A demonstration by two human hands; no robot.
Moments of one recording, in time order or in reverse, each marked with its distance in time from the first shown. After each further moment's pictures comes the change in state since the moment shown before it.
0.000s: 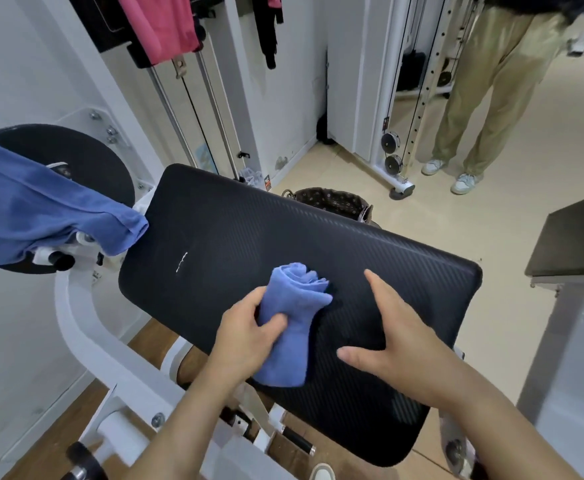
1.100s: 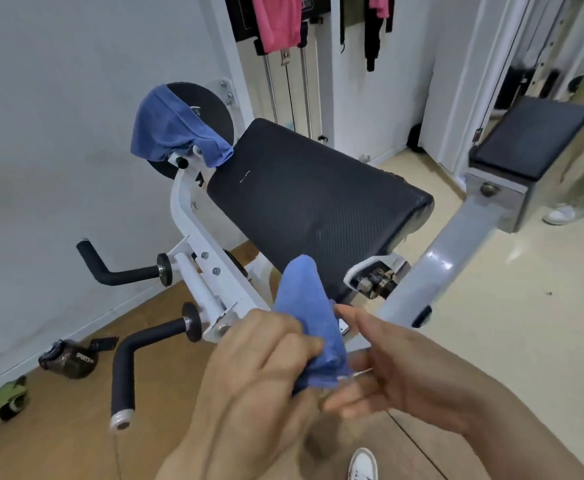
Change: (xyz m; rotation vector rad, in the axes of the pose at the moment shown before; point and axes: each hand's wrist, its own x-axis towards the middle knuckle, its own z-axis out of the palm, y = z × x) left_hand -0.345 0.154 0.115 0.513 0.555 0.637; right_hand -0.249 0.064 -0.062 0.791 -0.812 0.054
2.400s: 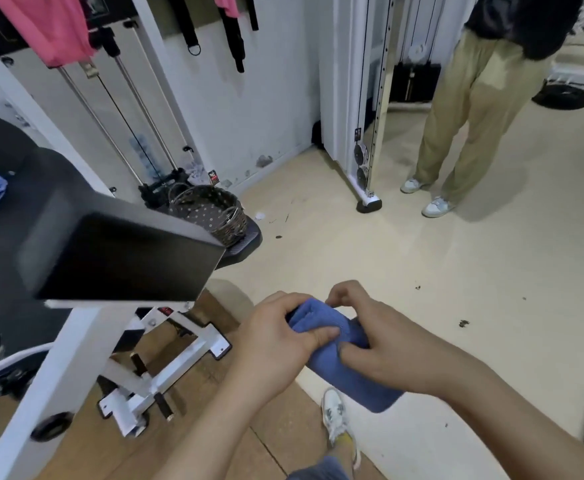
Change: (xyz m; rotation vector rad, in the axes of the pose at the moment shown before) left_hand 0.260 0.258 0.398 -0.500 -0.408 -0.742; right_hand -0.196 -0.046 -0.474 -0.929 0.294 -0.225
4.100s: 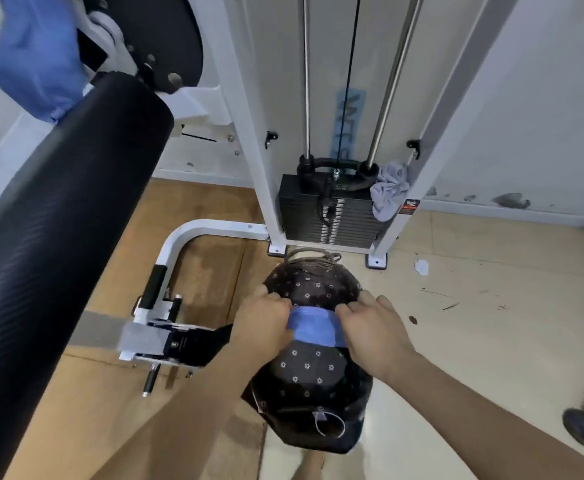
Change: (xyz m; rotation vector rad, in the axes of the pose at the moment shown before) left_hand 0.559 -0.382 -0.181 0.674 0.101 -0.759; right_hand 0.837 0.084 0.021 -0.965 -0.415 -0.727
